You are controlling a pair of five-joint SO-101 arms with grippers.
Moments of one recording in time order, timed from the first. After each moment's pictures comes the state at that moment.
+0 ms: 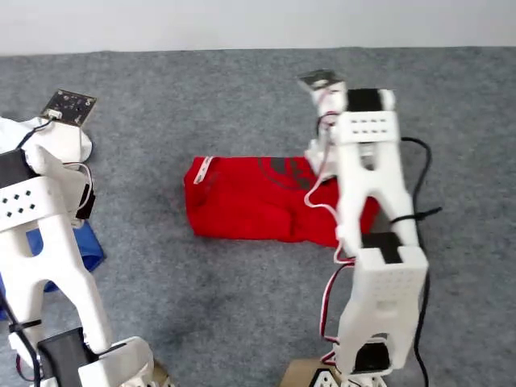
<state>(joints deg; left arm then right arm) -24.5 -11.8 4.2 98.9 -24.5 -9.1 30.1 -33.1 95.9 18.2</state>
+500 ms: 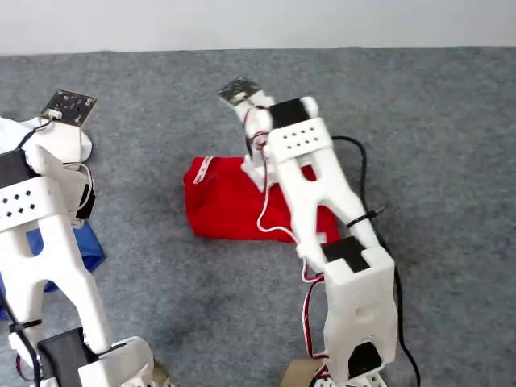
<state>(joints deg) -24.5 -11.8 4.4 98.9 -24.5 -25.0 30.1 -33.1 91.2 17.1</state>
